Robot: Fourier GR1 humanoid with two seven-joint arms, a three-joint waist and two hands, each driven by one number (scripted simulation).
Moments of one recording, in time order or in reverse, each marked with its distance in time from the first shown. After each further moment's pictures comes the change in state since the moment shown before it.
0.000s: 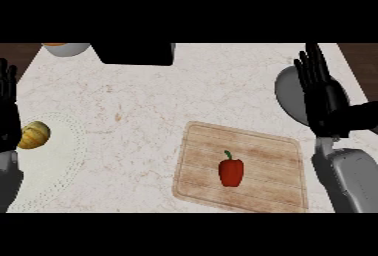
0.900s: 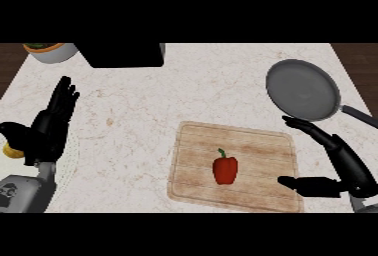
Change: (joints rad) left arm 0.032 -0.066 -0.165 0.059 -0.007 -0.115 0.164; right arm 0.336 -0.277 0.158 -0.081 0.265 0.206 -0.372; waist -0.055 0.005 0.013
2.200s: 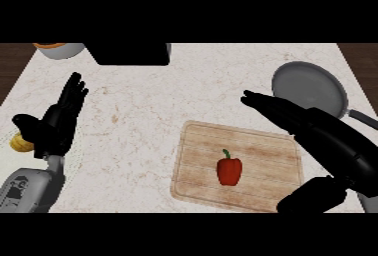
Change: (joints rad) left arm -0.043 -0.072 0.045 0.038 -0.082 -0.072 0.029; right arm -0.385 -0.037 0.099 -0.432 0.044 0.412 0.881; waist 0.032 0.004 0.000
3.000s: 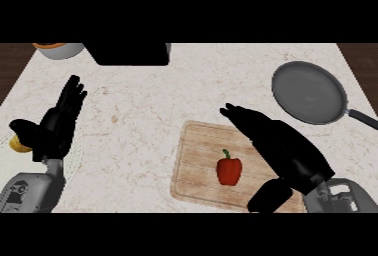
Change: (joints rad) left arm 0.029 -0.049 0.060 -0.020 -0.056 -0.053 -0.003; right arm 0.036 0.224 0.102 0.082 0.268 0.067 0.161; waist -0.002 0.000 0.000
